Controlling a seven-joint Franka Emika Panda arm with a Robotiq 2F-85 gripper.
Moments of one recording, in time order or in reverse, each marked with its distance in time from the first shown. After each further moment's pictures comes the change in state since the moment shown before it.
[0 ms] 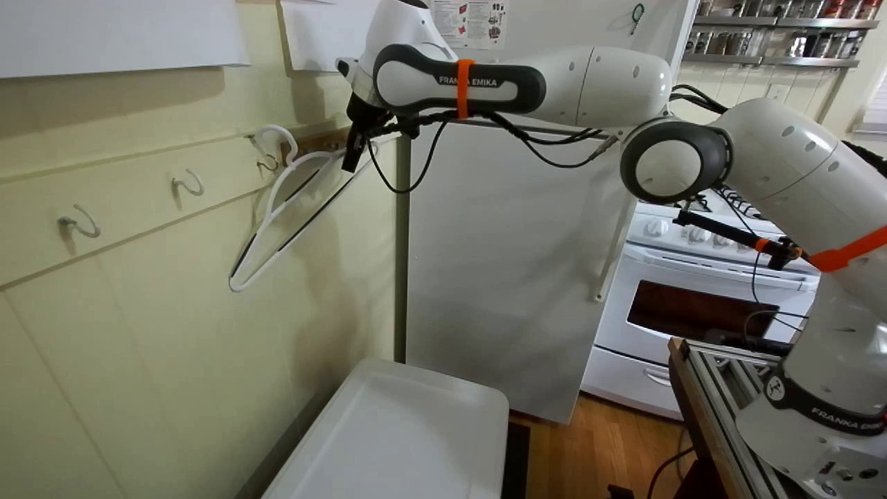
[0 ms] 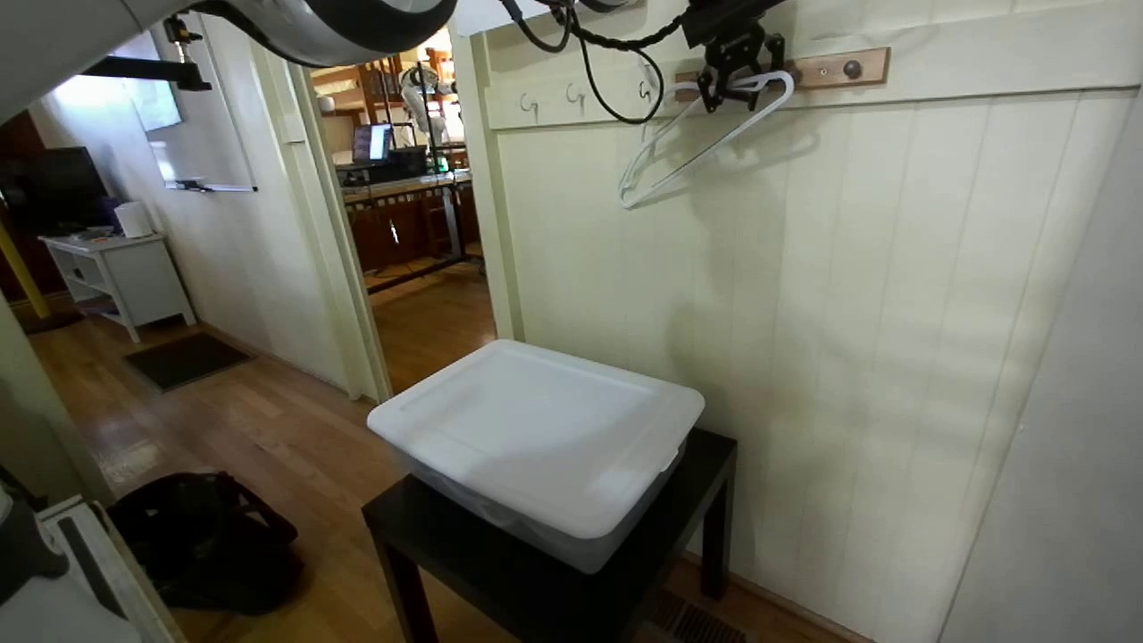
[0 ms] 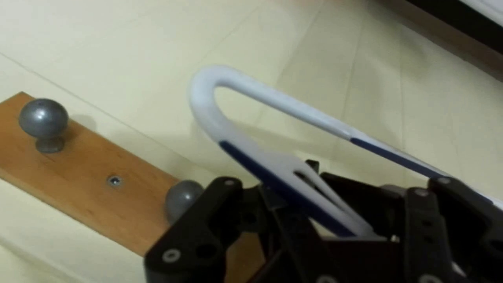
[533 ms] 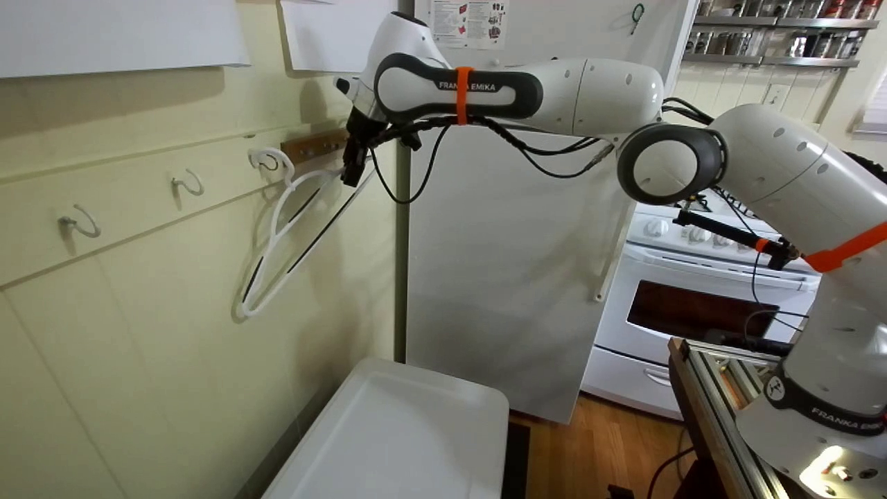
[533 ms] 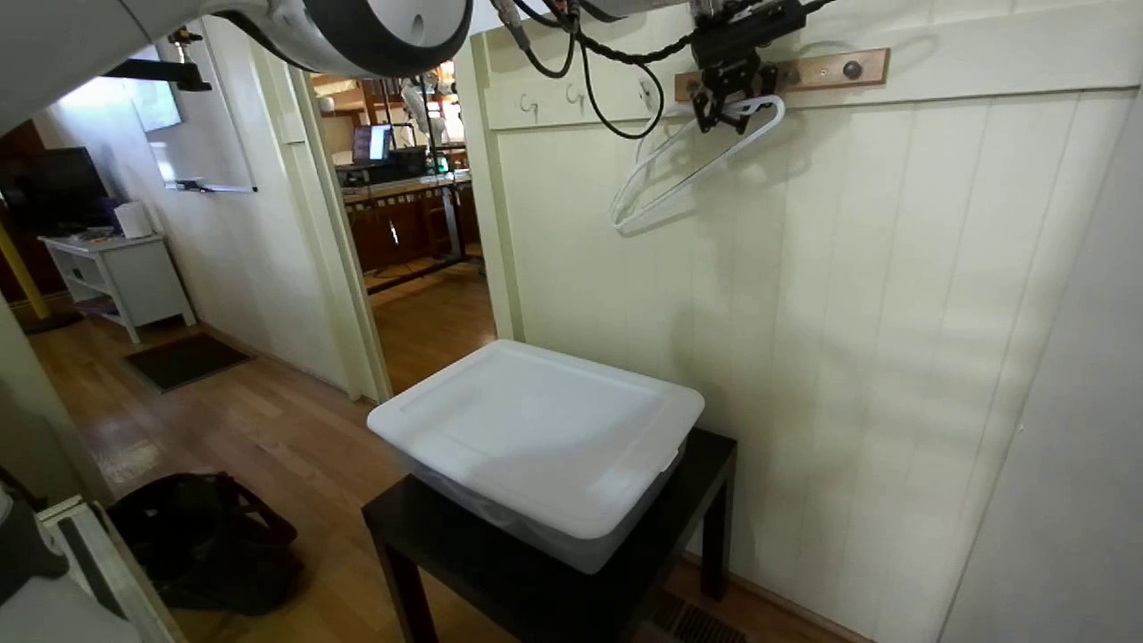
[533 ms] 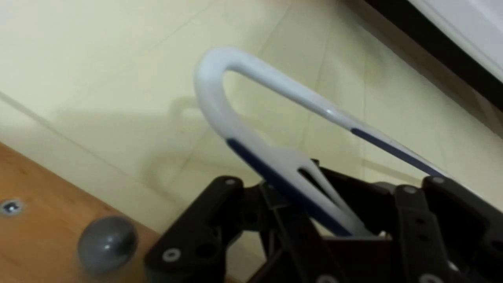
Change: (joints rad) arm -0.042 0.035 0.097 -0.003 0.034 -0.011 -0.168
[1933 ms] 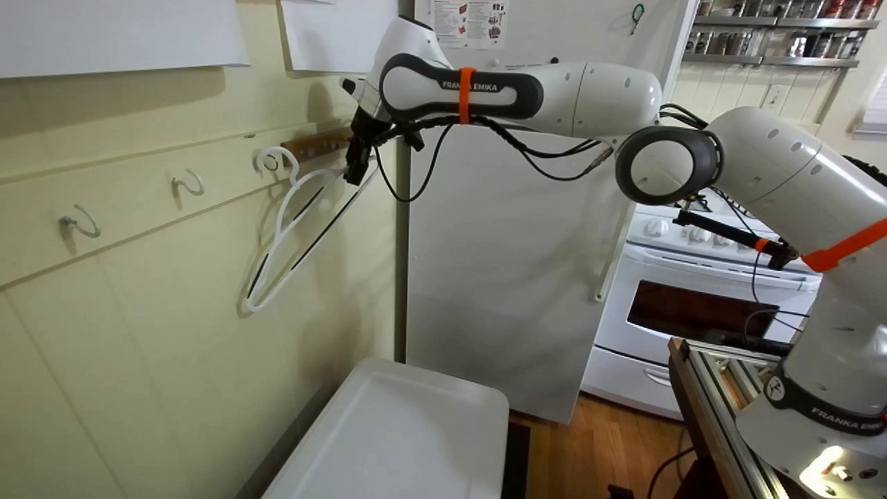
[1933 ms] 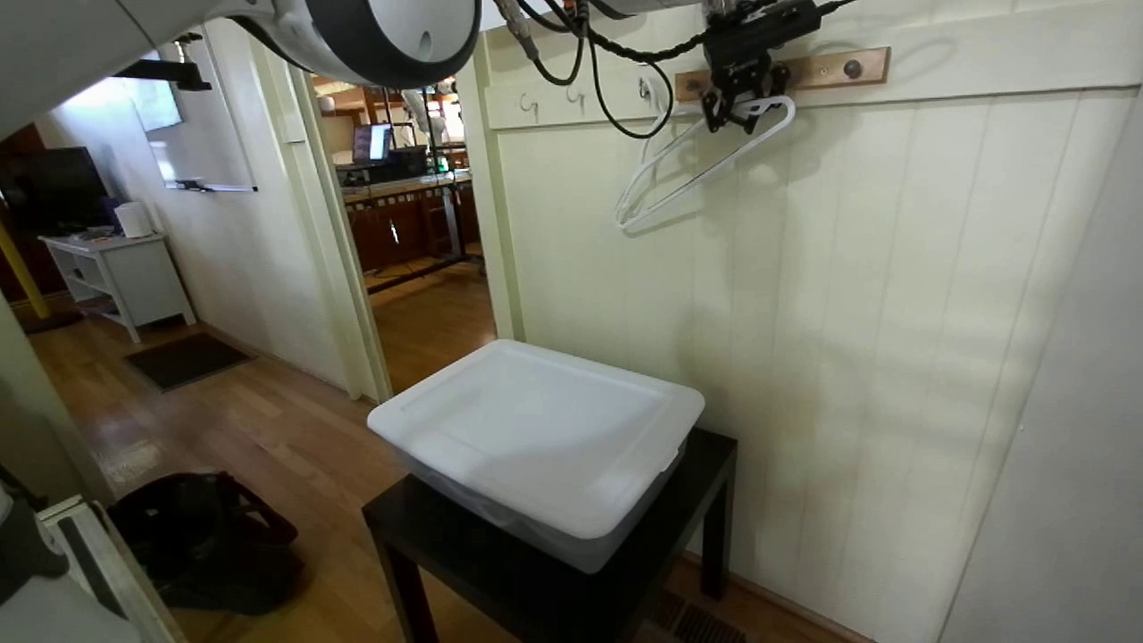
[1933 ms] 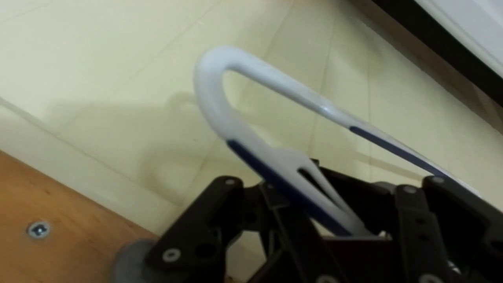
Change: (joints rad) arm -0.035 0.018 0.042 0.022 0.000 0.007 -0.026
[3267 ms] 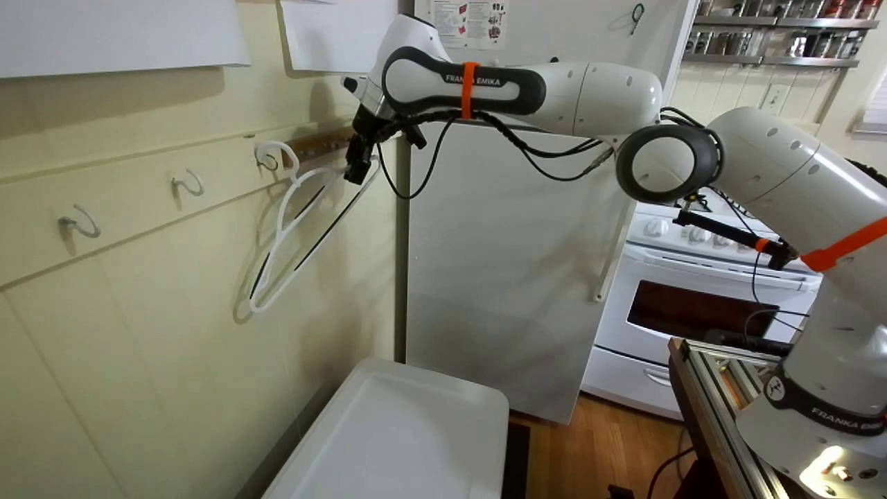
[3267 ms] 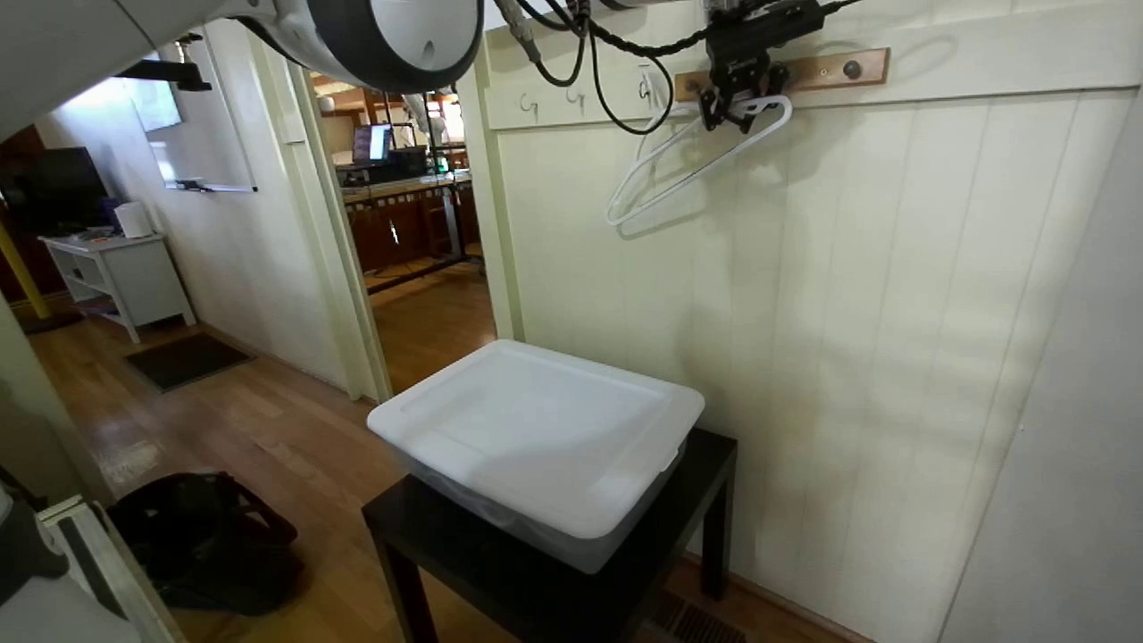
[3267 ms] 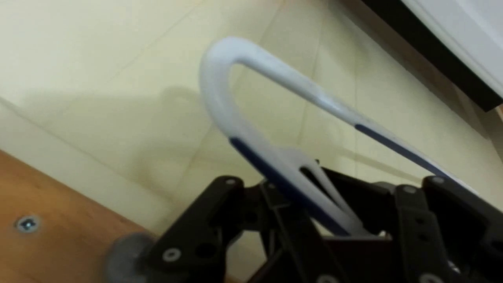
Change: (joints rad) arm -0.019 0.004 0.049 0.016 0.001 -0.040 -0.051
